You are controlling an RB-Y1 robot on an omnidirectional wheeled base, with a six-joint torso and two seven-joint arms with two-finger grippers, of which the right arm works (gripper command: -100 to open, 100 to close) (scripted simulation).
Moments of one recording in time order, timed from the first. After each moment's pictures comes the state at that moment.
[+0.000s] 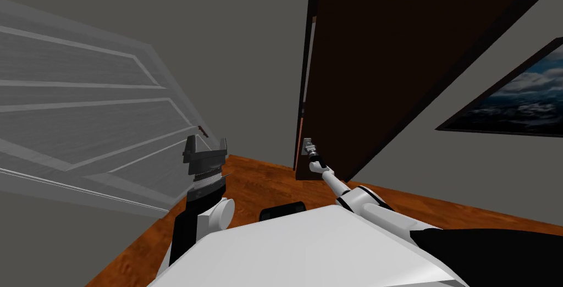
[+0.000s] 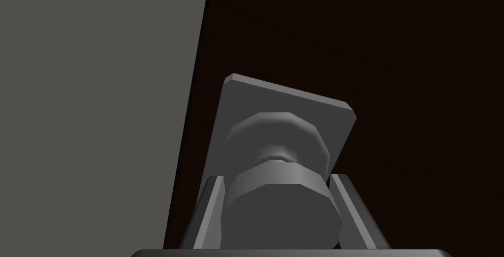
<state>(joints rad) -0.35 -0.31 0.12 -0.77 -0.69 -0.49 -1.01</state>
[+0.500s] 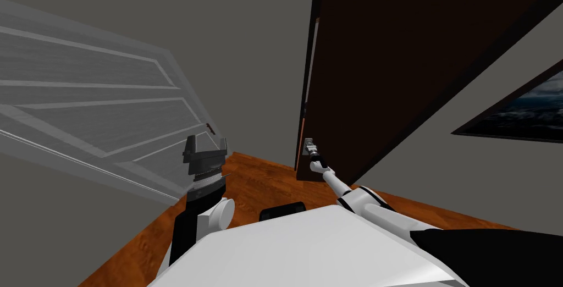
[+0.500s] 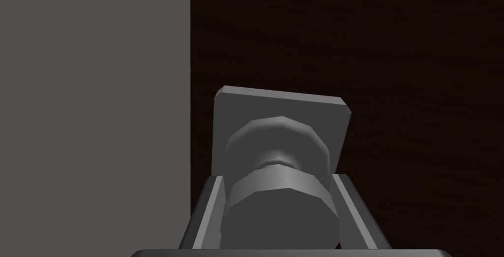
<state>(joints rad) -0.34 -0.32 0.12 -0.79 -0.74 -0.49 -1.13</state>
